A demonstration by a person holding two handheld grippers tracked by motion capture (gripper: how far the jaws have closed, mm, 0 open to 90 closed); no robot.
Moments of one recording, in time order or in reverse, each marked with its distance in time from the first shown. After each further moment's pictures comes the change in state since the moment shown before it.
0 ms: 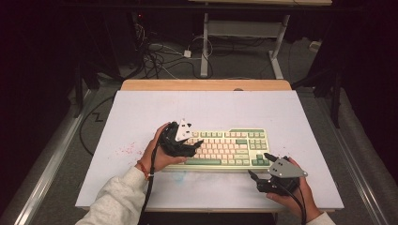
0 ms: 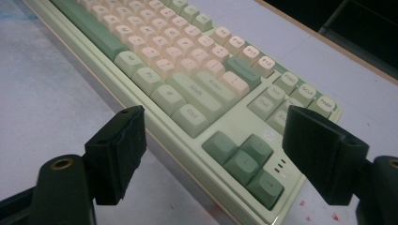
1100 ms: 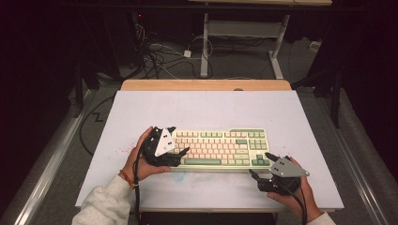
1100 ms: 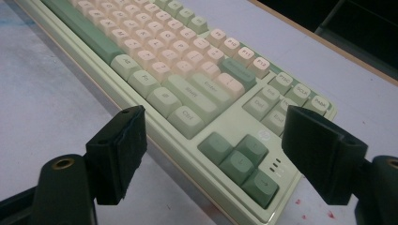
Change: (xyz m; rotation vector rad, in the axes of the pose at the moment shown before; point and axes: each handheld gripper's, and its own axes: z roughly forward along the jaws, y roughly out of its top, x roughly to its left) left arm -0.001 -0.034 -0.045 -0.048 0.071 0.076; right arm -0.002 0.000 -0.002 -0.006 -0.007 0.015
